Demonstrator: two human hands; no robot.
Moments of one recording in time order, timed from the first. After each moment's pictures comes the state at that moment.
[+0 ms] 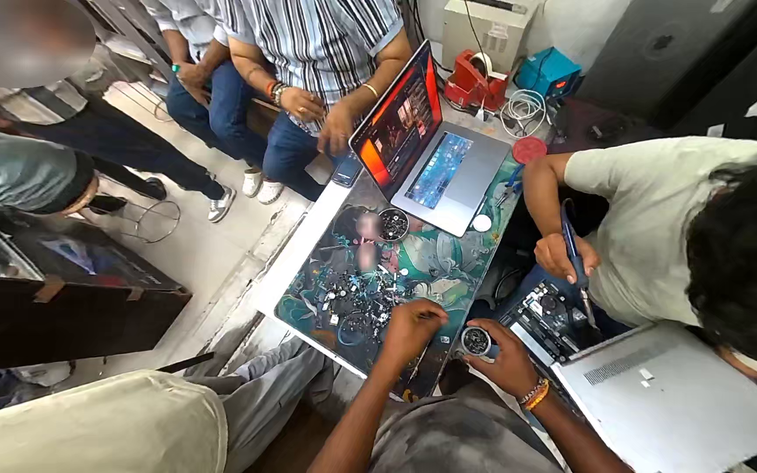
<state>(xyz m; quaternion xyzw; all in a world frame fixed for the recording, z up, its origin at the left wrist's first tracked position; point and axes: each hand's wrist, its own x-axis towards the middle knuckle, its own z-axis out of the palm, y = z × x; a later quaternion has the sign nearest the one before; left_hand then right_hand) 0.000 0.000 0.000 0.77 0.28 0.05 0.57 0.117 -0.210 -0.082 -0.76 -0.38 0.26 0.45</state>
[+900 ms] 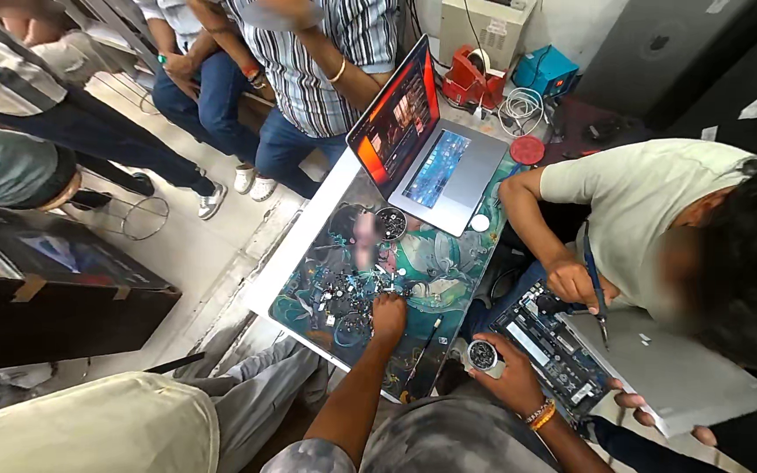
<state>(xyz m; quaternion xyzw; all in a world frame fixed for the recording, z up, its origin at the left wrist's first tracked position) -0.002 0.039 -0.136 0.91 0.35 -0.18 0.13 0.101 -0.234 -0.081 -0.79 -0.34 0.28 0.44</state>
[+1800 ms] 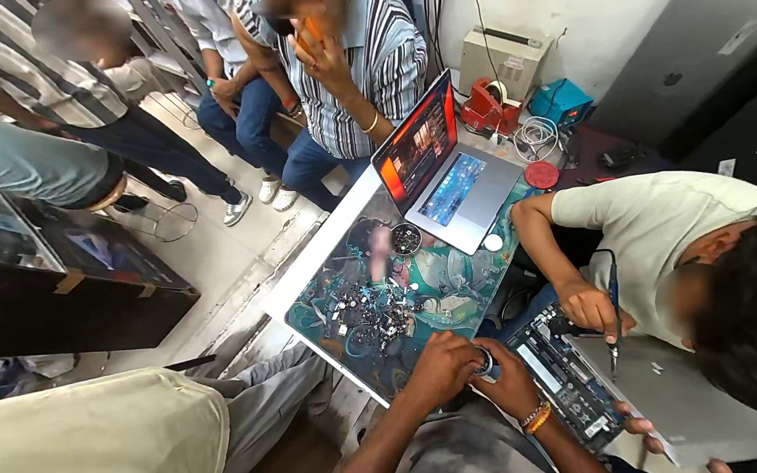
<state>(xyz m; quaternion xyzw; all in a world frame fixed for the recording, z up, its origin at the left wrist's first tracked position) -0.010 -0.040 -0.031 0.91 0.09 0.08 0.40 0.110 -0.200 -0.083 -0.76 -0.40 0.27 0.44</state>
